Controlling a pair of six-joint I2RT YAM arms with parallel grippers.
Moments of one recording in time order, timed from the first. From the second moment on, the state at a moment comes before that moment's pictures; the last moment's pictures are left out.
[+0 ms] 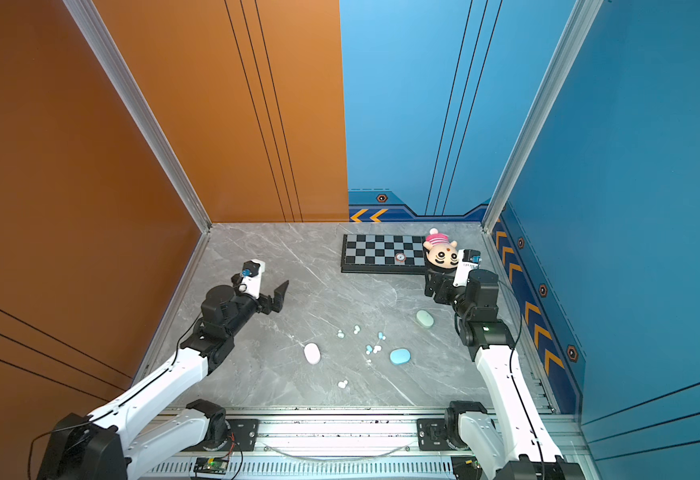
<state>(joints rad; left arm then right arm) -0.38 1.03 0.52 0.25 0.08 0.08 -0.03 0.95 0.76 -0.36 -0.22 0.25</state>
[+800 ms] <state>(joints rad) -0.59 1.22 0.68 0.02 0.32 0.20 0.19 1.60 1.17 -1.04 0.10 -0.17</state>
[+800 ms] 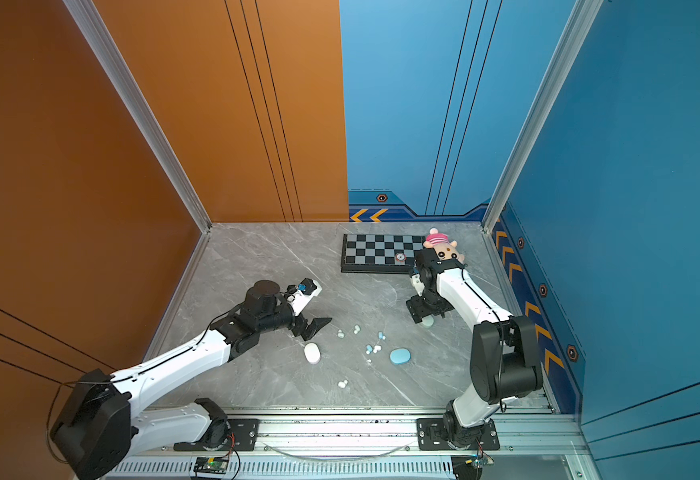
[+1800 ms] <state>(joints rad) -0.59 1.21 0.67 0.02 0.32 0.17 0.19 1.82 1.15 -0.93 0.07 -0.19</state>
